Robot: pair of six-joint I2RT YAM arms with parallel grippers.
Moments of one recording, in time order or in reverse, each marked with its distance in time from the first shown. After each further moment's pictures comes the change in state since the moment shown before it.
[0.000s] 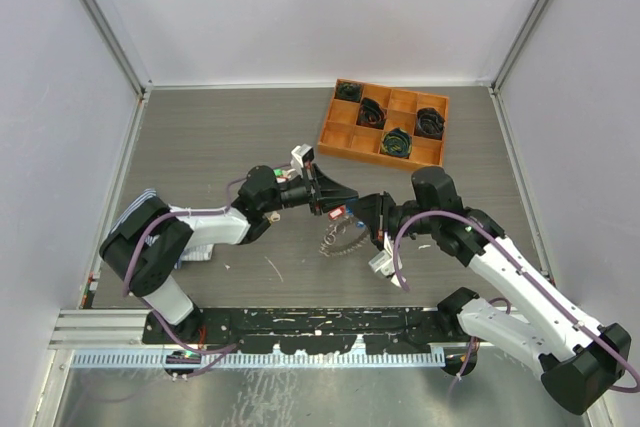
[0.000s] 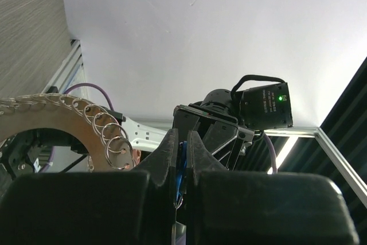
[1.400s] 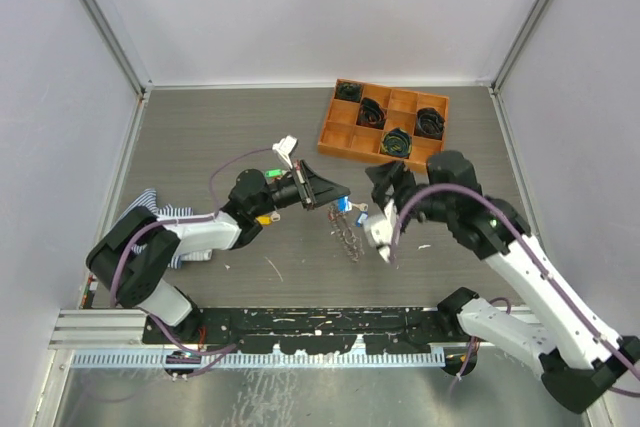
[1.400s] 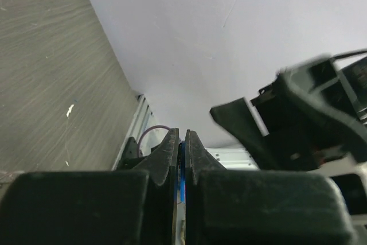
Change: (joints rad) left arm 0.019 -0.069 -0.066 0.031 -0.121 0.425; right arm 0.002 -0.049 0.176 -0.191 0.270 0.329
